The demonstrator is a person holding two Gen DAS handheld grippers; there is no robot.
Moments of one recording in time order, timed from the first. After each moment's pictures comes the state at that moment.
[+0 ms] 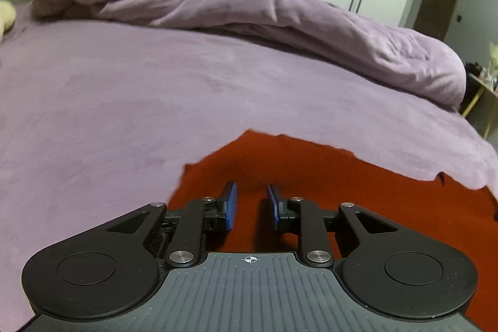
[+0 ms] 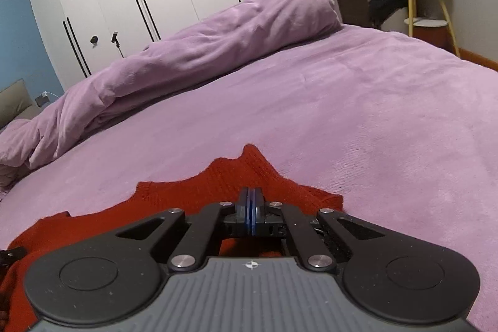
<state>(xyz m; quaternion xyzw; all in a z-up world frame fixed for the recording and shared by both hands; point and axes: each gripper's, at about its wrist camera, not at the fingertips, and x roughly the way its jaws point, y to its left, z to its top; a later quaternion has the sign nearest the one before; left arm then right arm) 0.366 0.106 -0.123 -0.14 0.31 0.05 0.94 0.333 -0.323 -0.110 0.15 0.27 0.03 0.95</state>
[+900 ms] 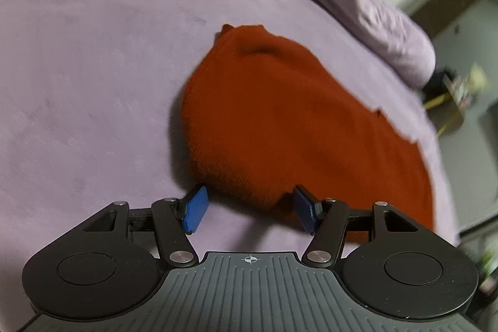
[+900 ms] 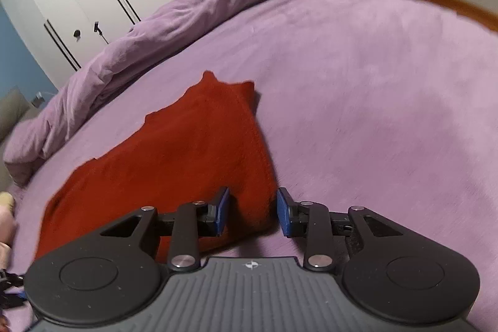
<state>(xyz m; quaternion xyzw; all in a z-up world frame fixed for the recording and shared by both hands) 0.242 0.142 -0.117 -0.32 0.42 -0.02 0.85 0.204 -0.366 -0.094 0.23 0.36 0.02 0.90</state>
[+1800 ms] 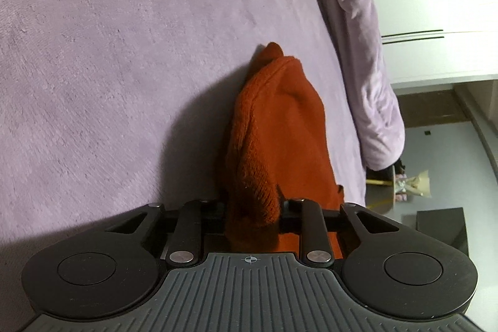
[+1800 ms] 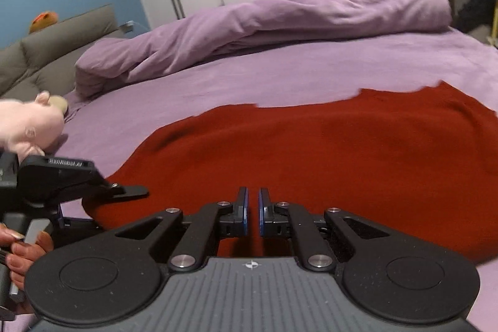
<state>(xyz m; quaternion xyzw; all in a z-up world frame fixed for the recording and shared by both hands) 0.285 0.196 -0.173 -0.56 0.38 -0.04 0.74 0.202 -0.104 -0.084 0.05 0.31 0.19 0.93</state>
